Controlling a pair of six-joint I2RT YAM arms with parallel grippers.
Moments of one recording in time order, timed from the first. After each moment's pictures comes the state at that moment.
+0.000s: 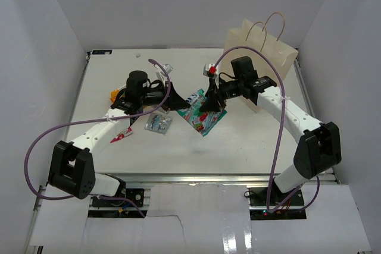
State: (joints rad) left arm -0.40 1.37 0.96 0.07 0.86 -0.49; right arm 0.49 1.55 1.31 -0.50 -0.98 -0.43
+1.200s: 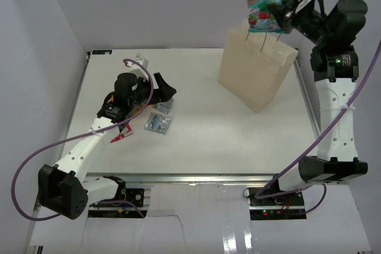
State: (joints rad) left arm -0.37 1.17 0.98 -0.12 0.22 -0.53; right arm 0.08 1.46 1.97 -0.35 -0.70 -0.33
